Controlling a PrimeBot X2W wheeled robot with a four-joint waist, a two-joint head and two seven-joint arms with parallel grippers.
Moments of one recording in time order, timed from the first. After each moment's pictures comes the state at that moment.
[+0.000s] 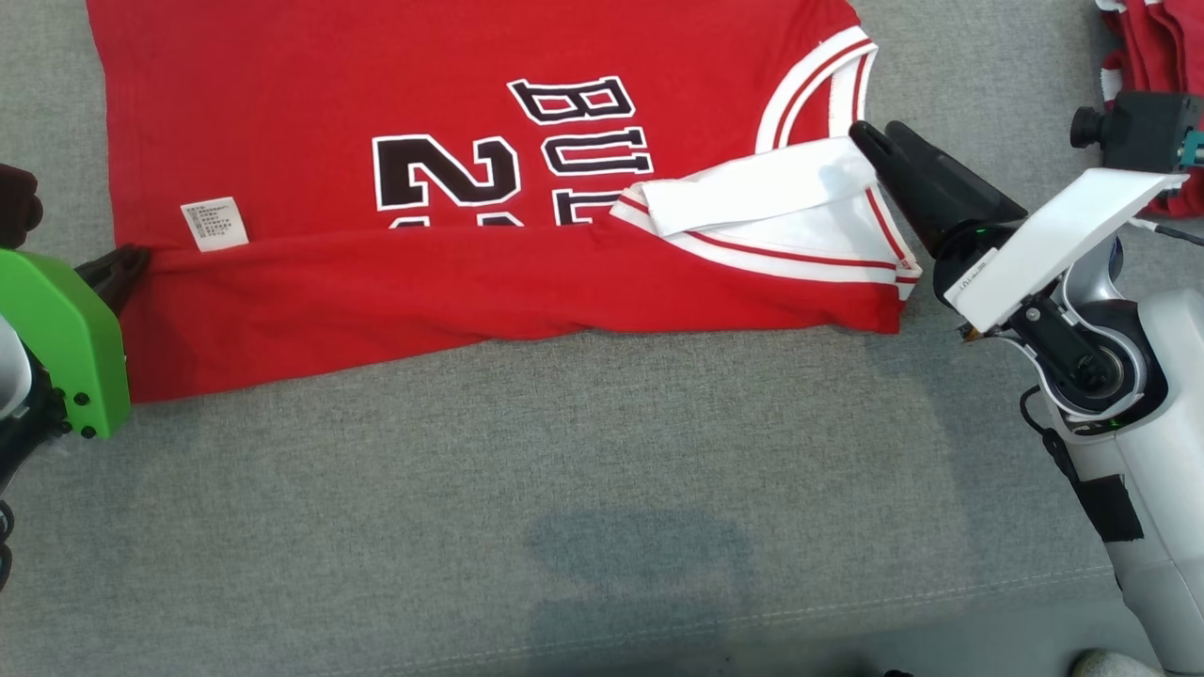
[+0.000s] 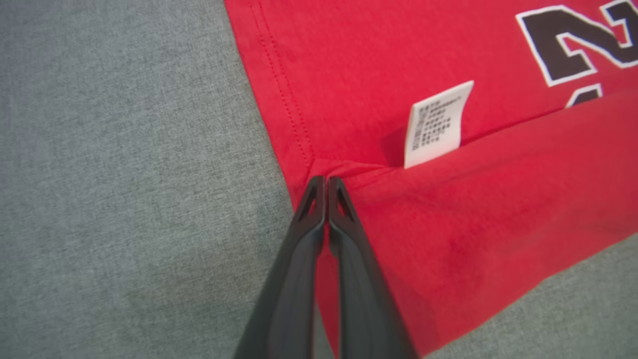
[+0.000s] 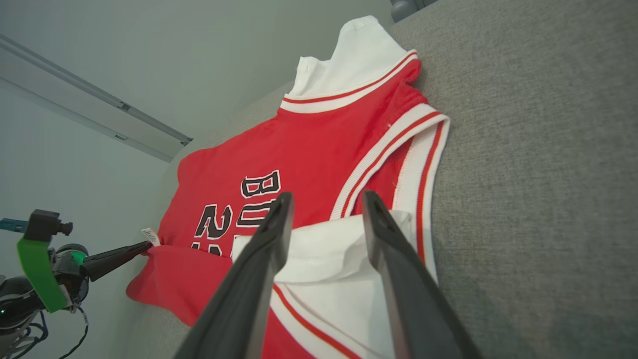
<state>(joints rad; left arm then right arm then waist) -0.54 0.67 -0.39 0.06 -0.78 -0.02 0.57 -0.47 -0.28 0.28 0.08 0.97 0.10 0.31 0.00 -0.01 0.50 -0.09</state>
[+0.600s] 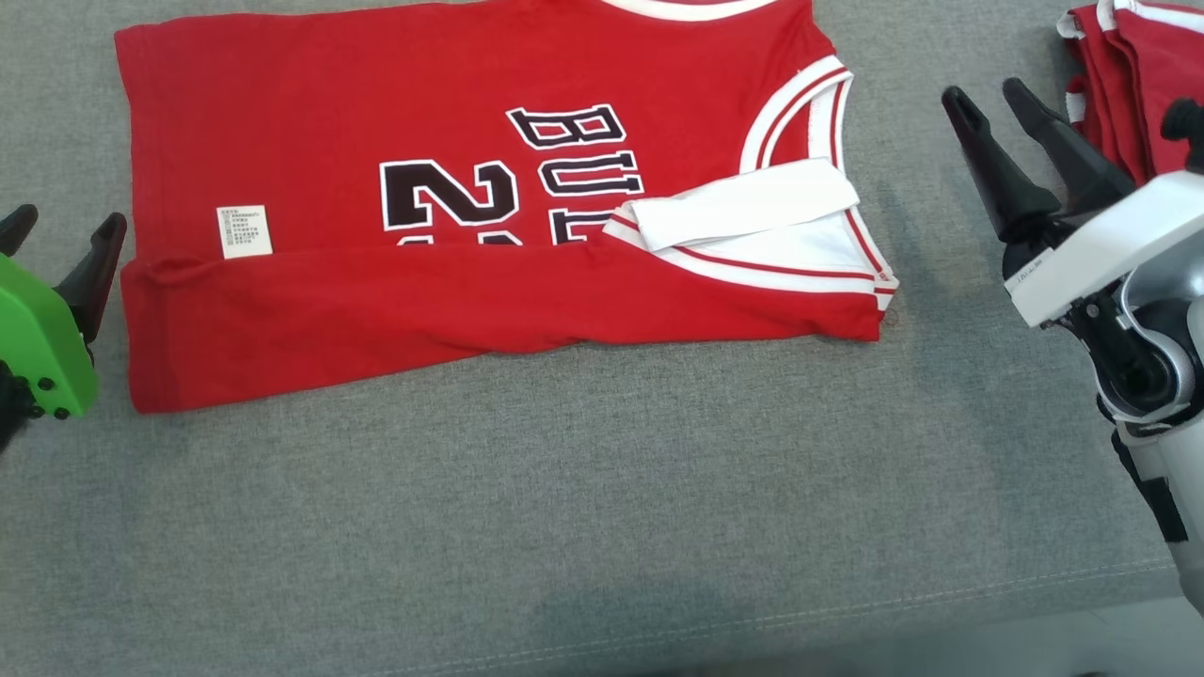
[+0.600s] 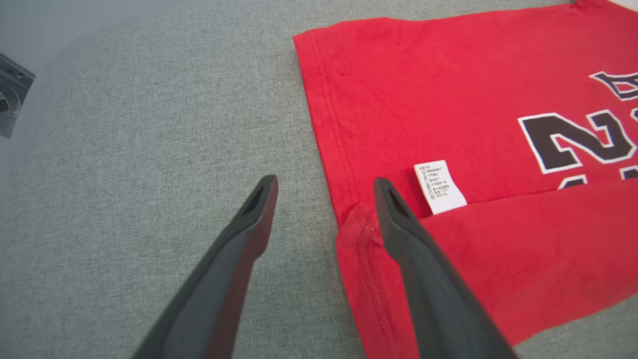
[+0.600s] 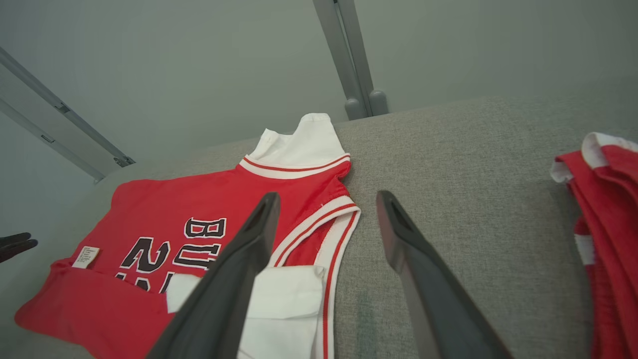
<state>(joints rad) -0.51 0.65 -0.32 0.10 -0.76 0.04 0.44 -0.47 -0.37 0.26 0.10 0.75 0.11 0.12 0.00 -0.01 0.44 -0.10</state>
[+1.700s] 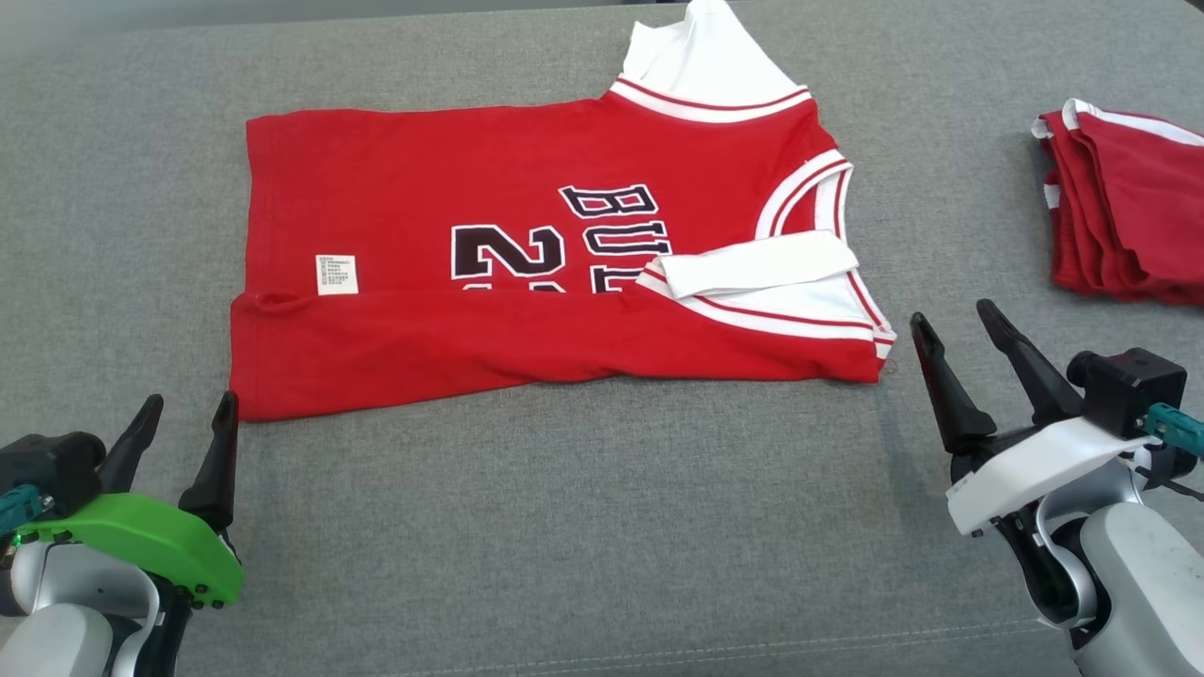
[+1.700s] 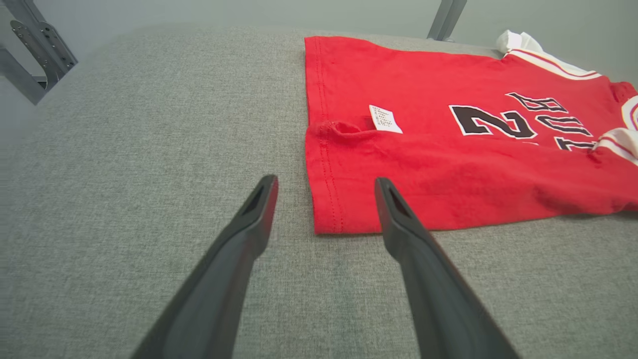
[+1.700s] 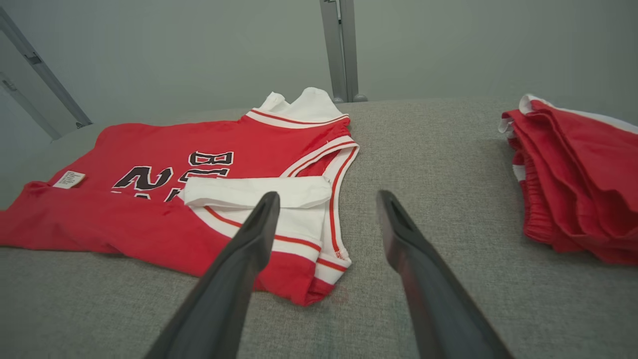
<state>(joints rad) -0.12 0.45 -0.29 0.12 -0.70 0.09 -0.05 -0.12 -0.35 0.34 0.09 0.49 -0.03 -0.16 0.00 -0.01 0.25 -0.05</state>
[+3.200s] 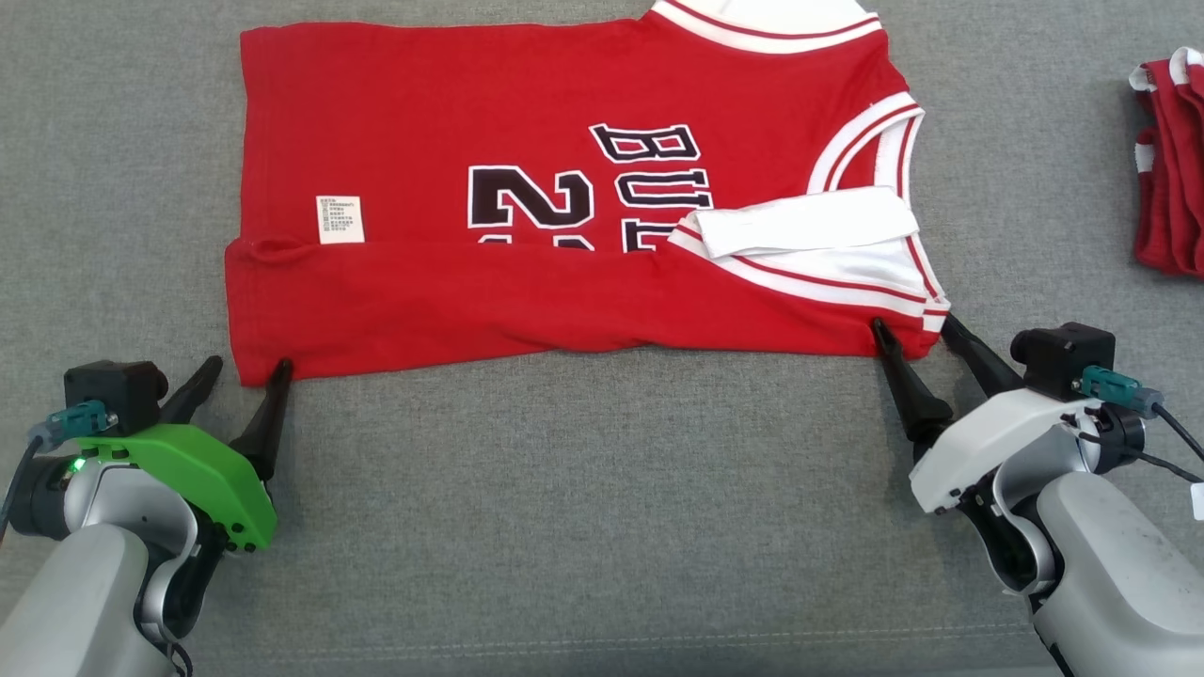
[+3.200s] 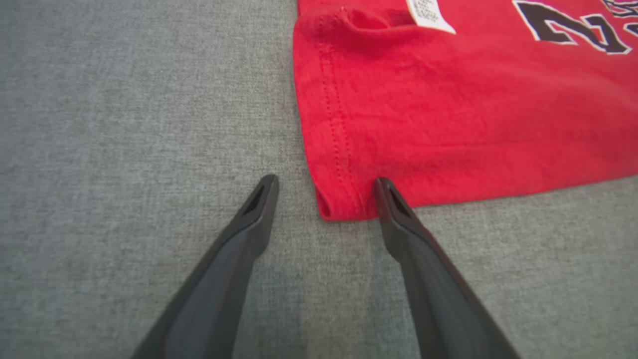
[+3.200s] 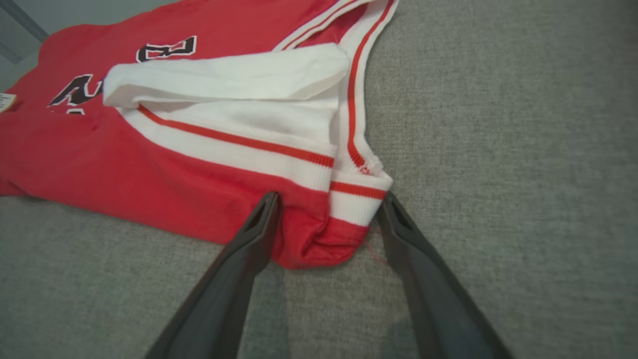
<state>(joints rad) -0.32 0.39 -0.39 0.33 -0.69 -0.01 0.03 -0.24 -0.29 0.39 0.30 0.51 0.01 -0.10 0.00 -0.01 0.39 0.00</state>
